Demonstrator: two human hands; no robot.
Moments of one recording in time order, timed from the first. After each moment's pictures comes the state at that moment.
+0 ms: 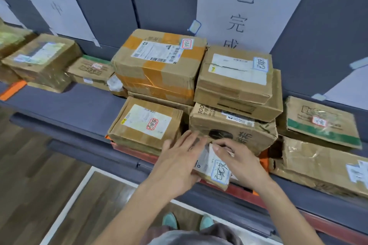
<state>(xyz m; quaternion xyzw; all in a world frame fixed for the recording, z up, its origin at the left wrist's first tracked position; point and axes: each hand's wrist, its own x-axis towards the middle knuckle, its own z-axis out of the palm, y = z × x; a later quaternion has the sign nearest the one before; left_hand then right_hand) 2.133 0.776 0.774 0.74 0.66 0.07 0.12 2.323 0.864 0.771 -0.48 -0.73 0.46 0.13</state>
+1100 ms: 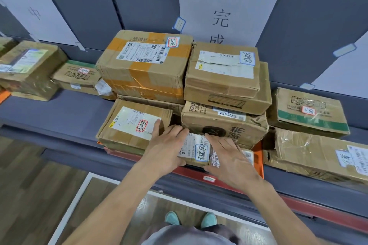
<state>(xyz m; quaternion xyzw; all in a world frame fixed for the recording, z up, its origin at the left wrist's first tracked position) 2.104 0.816 0.760 0.73 0.67 -0.04 0.12 2.327 0.860 0.729 -0.44 -0.87 0.21 0.04</state>
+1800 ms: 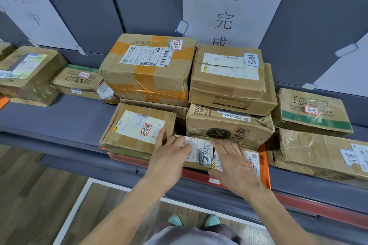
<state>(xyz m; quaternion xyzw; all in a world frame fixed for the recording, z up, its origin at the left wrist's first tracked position) 2.102 0.791 0.749 0.75 0.66 0.00 0.07 2.319 0.845 0.717 -0.47 -0.87 0.16 0.07</state>
